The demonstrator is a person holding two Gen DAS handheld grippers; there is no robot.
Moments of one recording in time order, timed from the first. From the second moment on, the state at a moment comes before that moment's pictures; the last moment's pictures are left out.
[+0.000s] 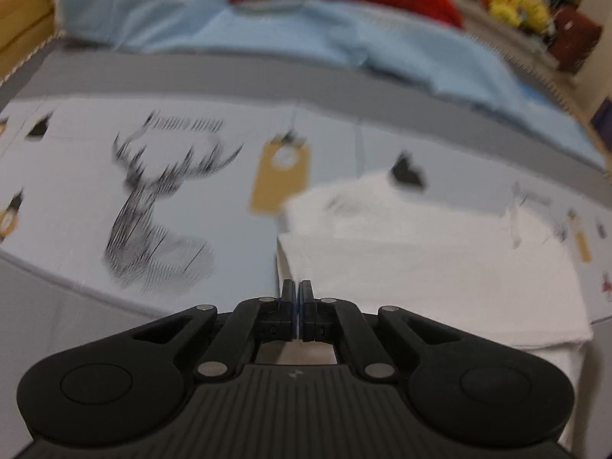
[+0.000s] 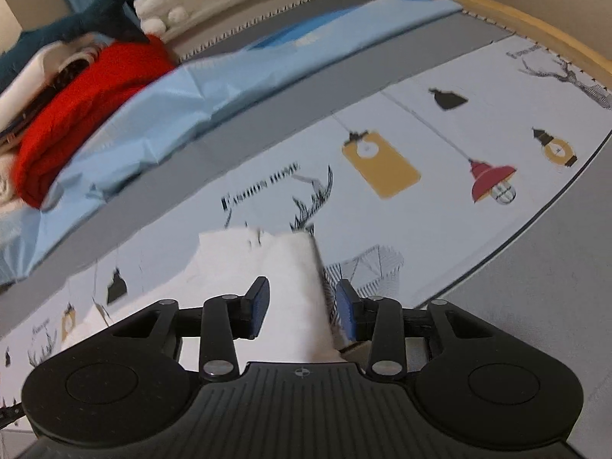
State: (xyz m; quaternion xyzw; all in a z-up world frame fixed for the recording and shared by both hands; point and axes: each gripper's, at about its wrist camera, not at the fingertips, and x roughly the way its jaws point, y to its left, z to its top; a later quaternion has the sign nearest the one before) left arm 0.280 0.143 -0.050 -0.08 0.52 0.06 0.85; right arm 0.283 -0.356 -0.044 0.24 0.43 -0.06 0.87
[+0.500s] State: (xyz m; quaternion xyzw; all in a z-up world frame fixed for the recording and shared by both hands) left arm 0.292 0.151 -0.058 -0.10 0.51 0.05 0.85; right arm 0.293 -0.324 -0.112 0.16 0.53 -0.02 0.84
